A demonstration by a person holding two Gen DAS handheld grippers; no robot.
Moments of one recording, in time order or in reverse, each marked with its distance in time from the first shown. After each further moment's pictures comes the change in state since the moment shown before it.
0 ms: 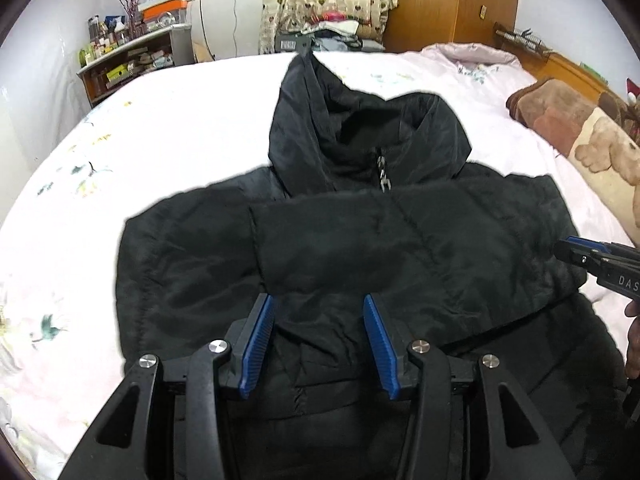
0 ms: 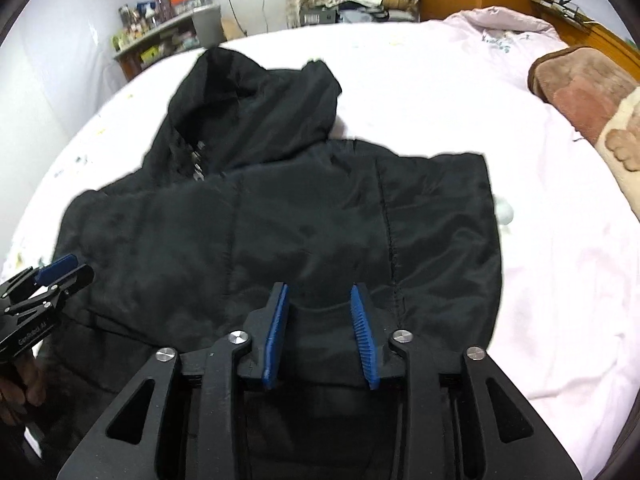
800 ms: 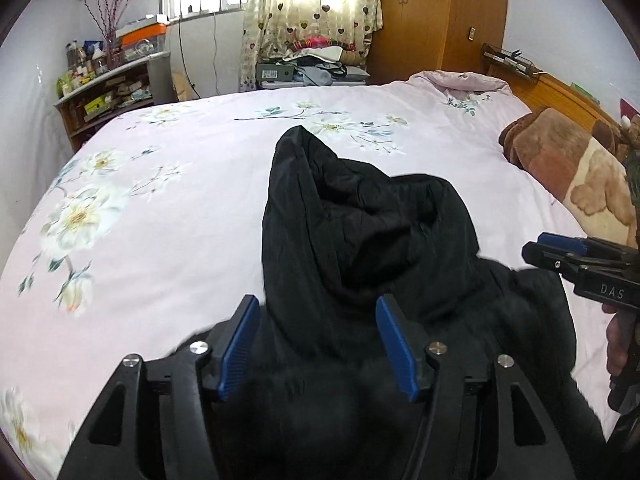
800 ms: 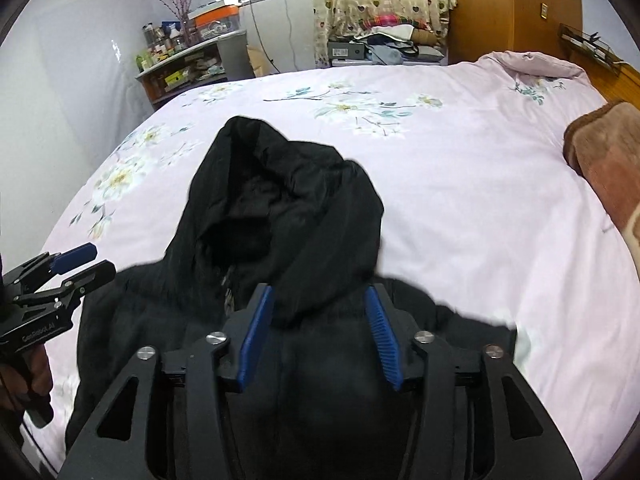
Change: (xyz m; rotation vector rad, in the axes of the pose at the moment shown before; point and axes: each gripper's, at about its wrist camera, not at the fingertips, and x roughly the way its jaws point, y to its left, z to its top) left arm 0.039 0.015 0.132 0.032 -0.050 -0.059; right arm 0.020 0.018 0.122 -0.050 -0.077 0.074
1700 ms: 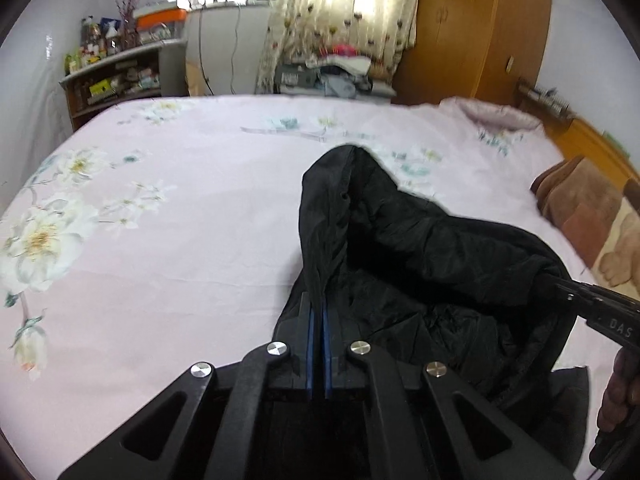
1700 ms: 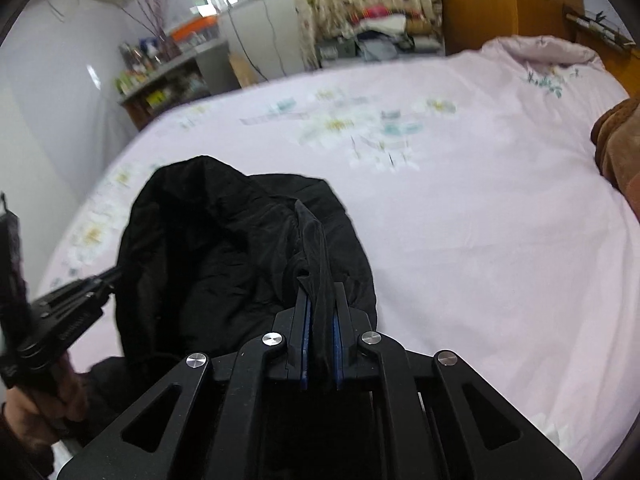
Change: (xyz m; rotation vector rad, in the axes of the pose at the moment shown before) left arm 0.064 0.029 0.056 -0.125 -0.067 -0.010; right arm 0.058 -0.026 0.074 0.073 -0.036 0.050
